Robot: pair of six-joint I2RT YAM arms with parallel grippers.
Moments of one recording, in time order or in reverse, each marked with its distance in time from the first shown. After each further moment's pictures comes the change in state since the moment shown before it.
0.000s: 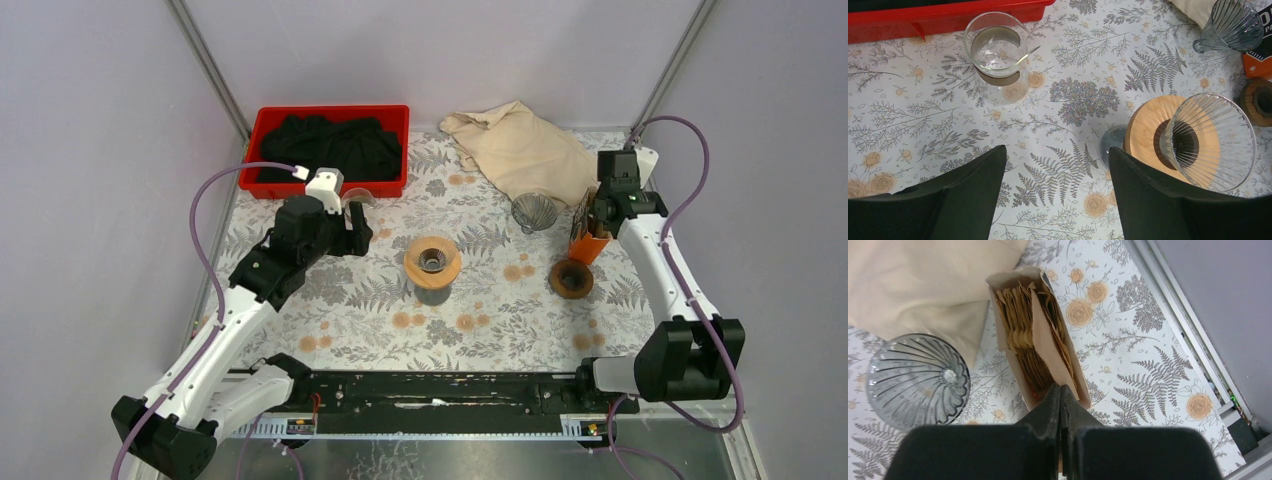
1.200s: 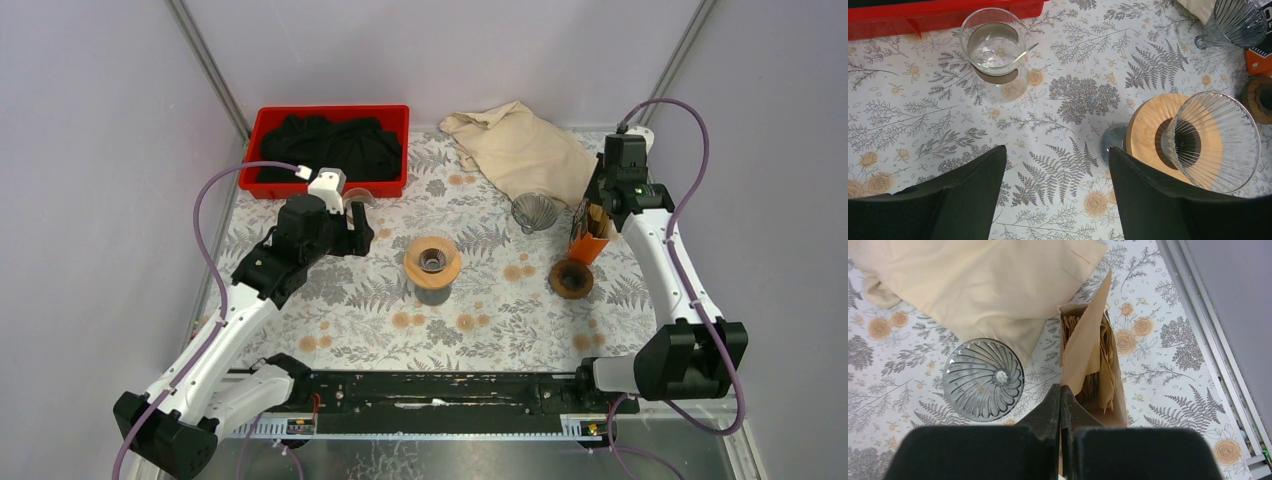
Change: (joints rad) left arm 0.000 0.018 0.000 0.000 0.005 0.000; right arm -0.001 0.002 0.094 0.062 -0.179 -0.088
